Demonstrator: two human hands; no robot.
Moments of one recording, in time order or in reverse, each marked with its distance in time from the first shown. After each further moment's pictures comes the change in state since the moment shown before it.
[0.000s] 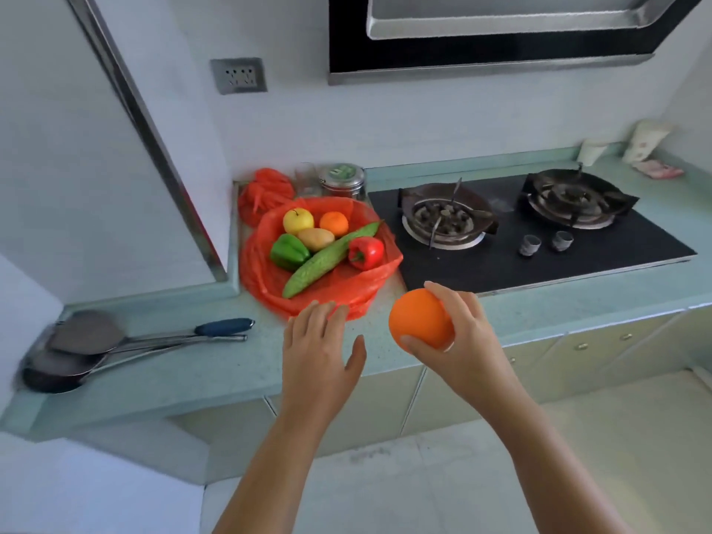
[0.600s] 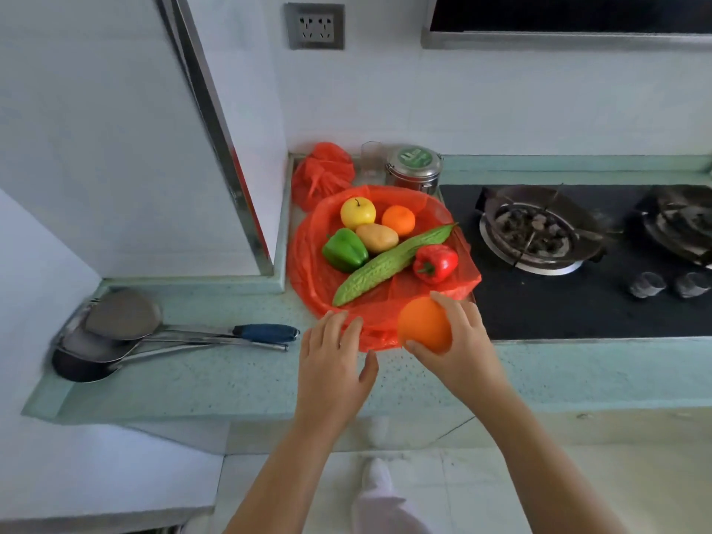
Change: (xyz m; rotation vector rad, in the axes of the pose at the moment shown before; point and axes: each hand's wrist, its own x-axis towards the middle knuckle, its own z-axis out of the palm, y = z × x) left_hand 0.036 -0.101 0.054 0.052 -0.076 -0.155; right_hand 0.112 0.023 0.116 -0.064 -0.173 -0.028
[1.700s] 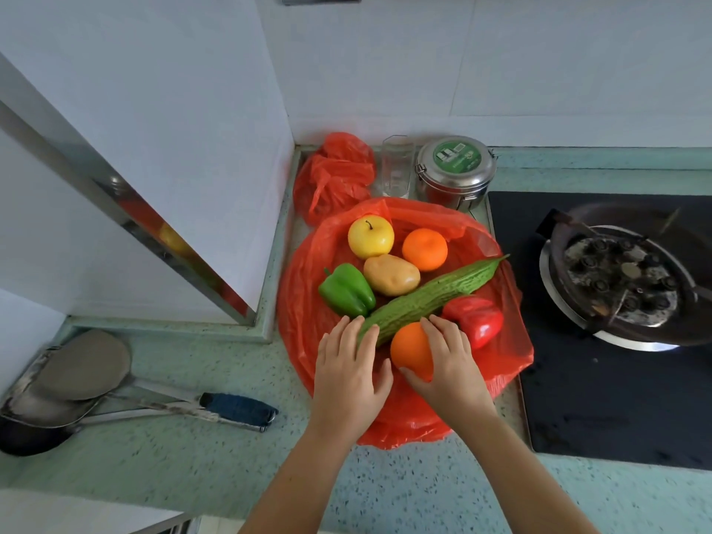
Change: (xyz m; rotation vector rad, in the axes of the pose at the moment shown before) left_hand 0.119 -0.020 0.094 0.076 -0.084 -0.103; right_hand 0.149 0.077 0.065 -0.148 -0.192 -0.102
